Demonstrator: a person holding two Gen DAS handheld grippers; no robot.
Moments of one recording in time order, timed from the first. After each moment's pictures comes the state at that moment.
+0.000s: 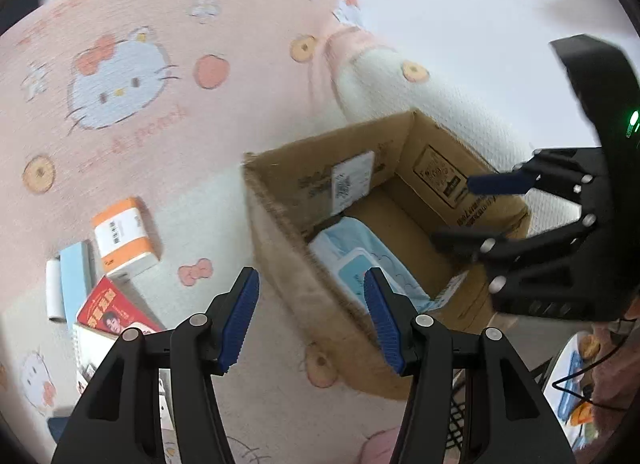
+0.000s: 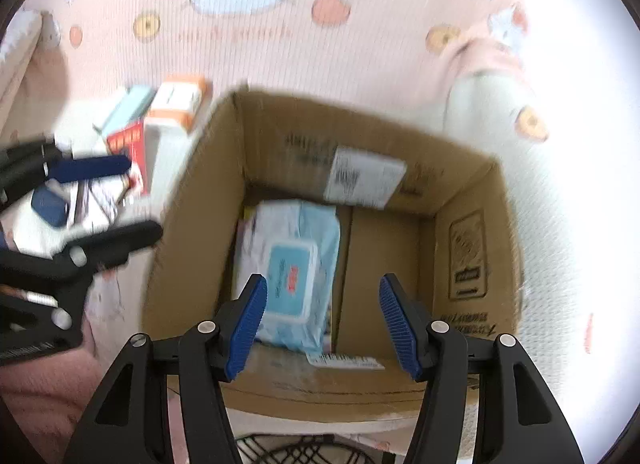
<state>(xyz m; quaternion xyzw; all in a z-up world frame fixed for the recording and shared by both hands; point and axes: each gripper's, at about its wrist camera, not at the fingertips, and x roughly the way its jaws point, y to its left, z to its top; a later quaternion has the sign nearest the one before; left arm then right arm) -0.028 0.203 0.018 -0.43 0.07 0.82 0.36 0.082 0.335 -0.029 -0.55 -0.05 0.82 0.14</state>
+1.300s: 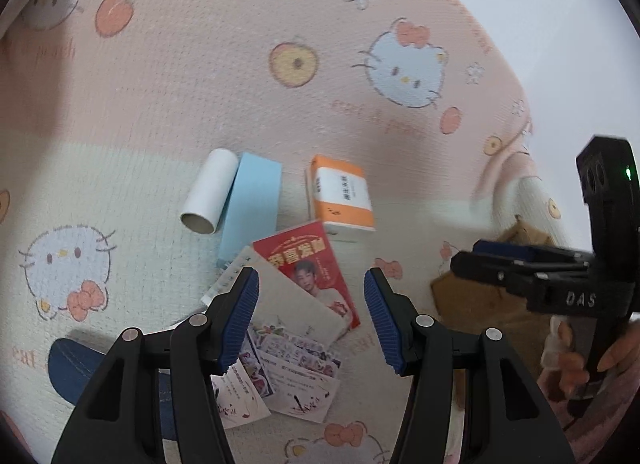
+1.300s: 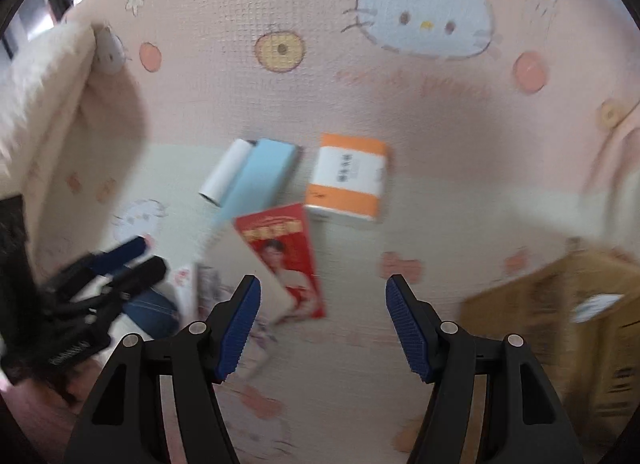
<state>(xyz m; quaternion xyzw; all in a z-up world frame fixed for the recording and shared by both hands) -0.113 -0.064 -0.078 -0.45 -0.16 0.86 0.19 -0.090 0.166 -0.100 -0.53 0.06 0.85 -0.02</state>
